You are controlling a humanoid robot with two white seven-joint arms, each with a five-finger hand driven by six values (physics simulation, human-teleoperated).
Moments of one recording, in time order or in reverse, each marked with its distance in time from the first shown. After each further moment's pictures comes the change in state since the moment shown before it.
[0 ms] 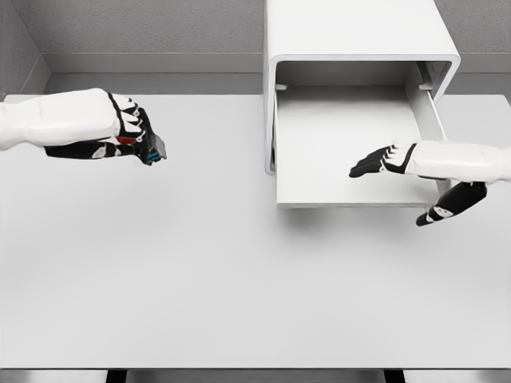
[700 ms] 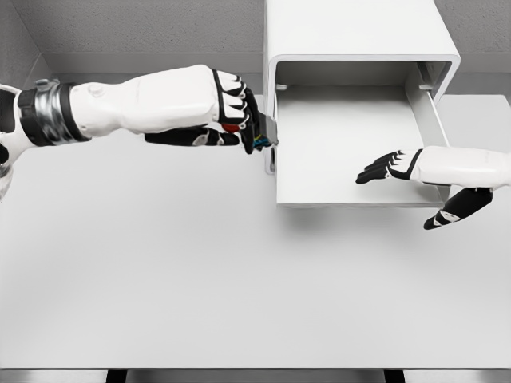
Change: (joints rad) left arm -0.089 -0.369 0.009 -0.030 -0.023 -0.001 -0.003; right arm 0.011 -0.017 -0.001 0.002 0.043 0.000 -0.002
